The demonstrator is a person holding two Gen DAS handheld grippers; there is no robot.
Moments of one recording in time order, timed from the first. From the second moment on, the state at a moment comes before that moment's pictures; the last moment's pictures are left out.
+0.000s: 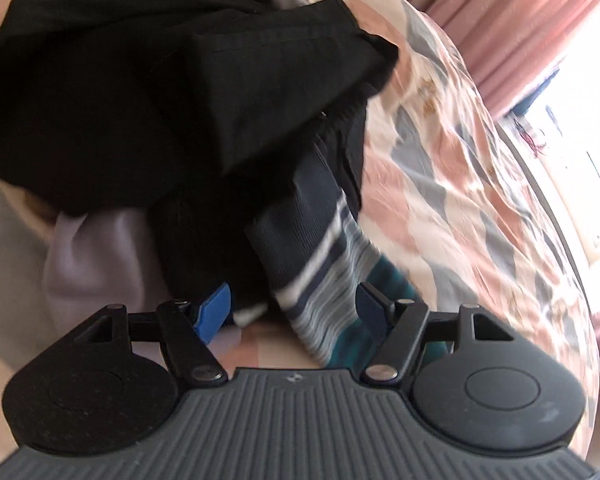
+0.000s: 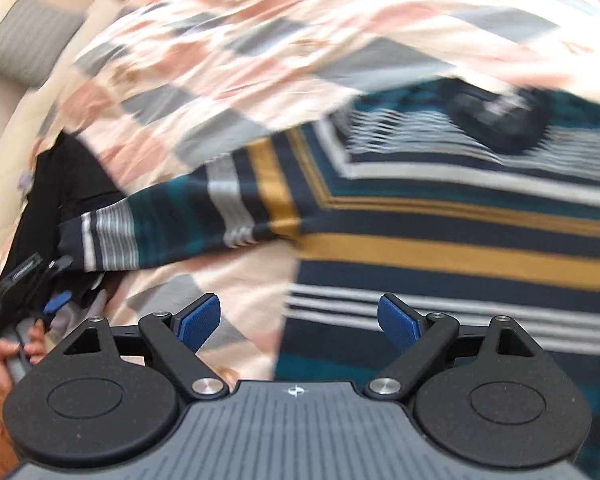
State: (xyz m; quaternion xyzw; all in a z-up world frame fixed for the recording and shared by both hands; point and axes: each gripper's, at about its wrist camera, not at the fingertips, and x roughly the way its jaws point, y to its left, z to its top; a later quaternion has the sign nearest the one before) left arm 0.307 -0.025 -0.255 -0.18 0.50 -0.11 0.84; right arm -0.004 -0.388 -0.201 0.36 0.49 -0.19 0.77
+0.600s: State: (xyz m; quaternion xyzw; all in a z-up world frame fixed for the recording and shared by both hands) left arm 0.222 -0.174 -0.180 -0.10 0.42 -0.32 0.84; right arm -0.052 -0.430 -0.237 0.40 0.50 -0.22 0.74
